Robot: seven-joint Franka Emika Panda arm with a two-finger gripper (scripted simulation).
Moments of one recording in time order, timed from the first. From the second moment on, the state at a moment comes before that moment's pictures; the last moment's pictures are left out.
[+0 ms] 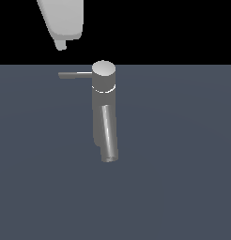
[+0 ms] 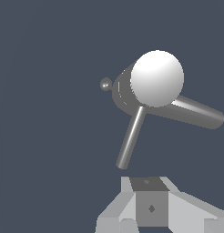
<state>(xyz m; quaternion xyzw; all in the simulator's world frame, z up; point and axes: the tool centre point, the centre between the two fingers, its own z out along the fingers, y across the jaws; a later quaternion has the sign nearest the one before) -0.135 0.105 0.331 -0.83 0.50 -0.15 0.18</state>
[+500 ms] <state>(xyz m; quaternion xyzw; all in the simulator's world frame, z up) -0.094 0.115 0.307 -0.77 0.58 -0.17 0.21</state>
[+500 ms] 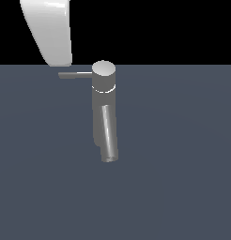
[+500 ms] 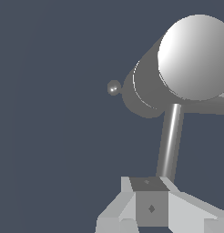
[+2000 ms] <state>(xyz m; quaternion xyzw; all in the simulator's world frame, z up) -0.079 0.117 0.281 -0.72 0.62 -0.19 0.22</state>
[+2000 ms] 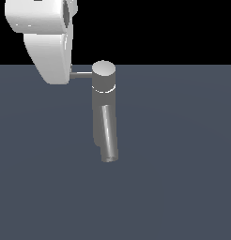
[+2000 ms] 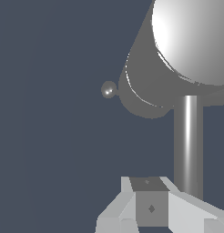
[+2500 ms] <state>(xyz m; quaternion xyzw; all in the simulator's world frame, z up) -0.099 0.120 0.269 -0.73 0.62 -0.19 0.23</state>
